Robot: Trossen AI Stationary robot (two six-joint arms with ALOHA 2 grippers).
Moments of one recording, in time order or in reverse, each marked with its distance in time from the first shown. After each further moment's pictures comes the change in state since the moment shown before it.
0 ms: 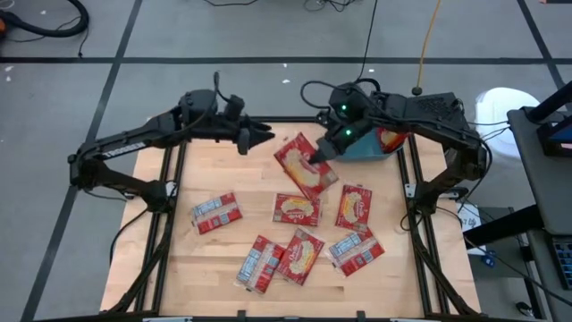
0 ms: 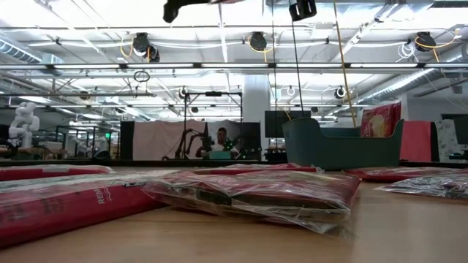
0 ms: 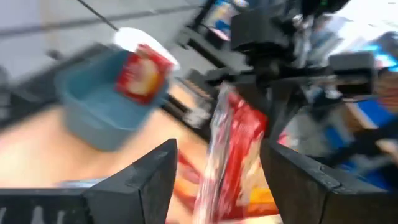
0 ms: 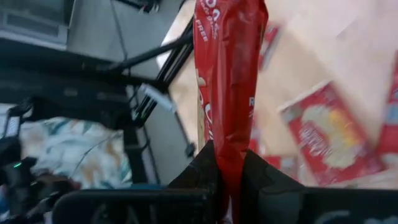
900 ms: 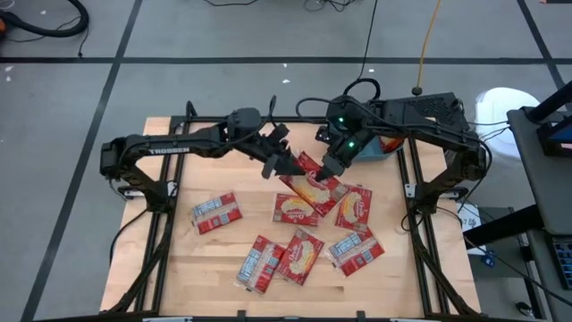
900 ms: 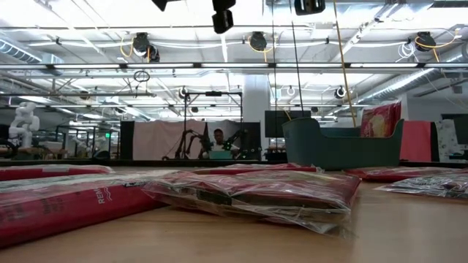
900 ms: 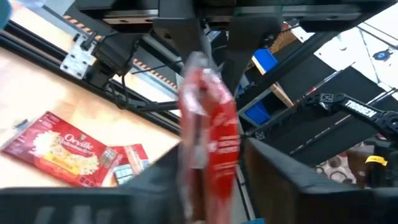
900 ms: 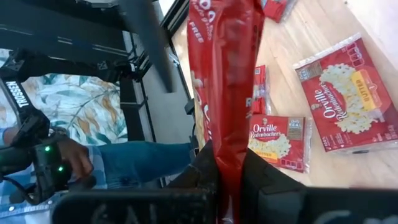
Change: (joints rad) left arm -0.103 0.298 0.000 0.373 0.410 -0.102; right arm 0.055 0.004 0.000 -0.111 -0.053 -0.117
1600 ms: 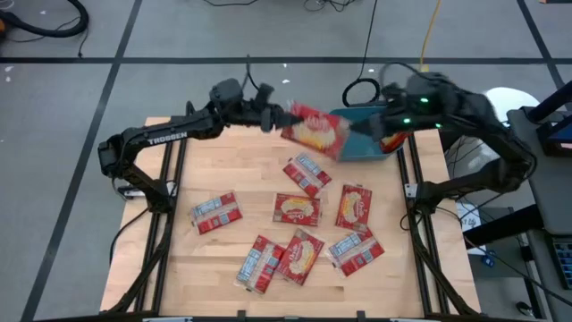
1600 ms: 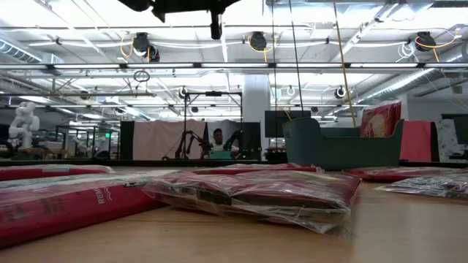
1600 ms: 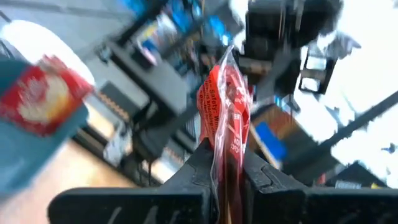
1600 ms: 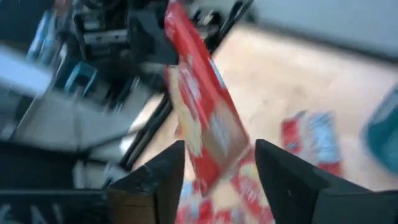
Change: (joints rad) left arm 0.218 -0.006 0.000 0.248 -0.087 -0.201; right arm -0.074 -0.338 0.000 -0.003 0.571 0.155
